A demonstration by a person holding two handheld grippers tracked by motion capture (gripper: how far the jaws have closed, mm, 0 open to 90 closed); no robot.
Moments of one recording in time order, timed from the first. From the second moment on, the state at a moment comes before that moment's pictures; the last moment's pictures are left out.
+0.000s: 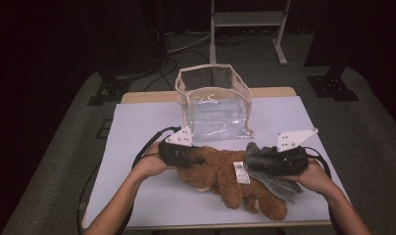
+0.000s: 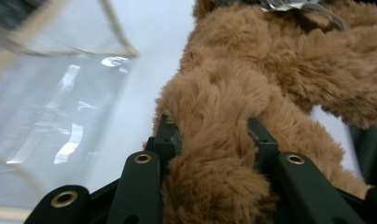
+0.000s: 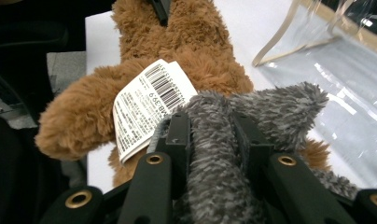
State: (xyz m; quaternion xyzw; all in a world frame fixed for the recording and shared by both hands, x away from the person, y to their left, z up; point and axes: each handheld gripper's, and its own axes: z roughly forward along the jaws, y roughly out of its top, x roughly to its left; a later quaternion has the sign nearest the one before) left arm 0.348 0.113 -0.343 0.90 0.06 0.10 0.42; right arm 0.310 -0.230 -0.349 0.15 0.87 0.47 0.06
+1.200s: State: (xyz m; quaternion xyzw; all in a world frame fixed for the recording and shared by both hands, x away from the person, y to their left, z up) left arm 0.309 0.120 -0.375 0.89 0.03 0.06 0.45; right arm 0.287 -0.204 -0.357 0.09 0.89 0.44 0.06
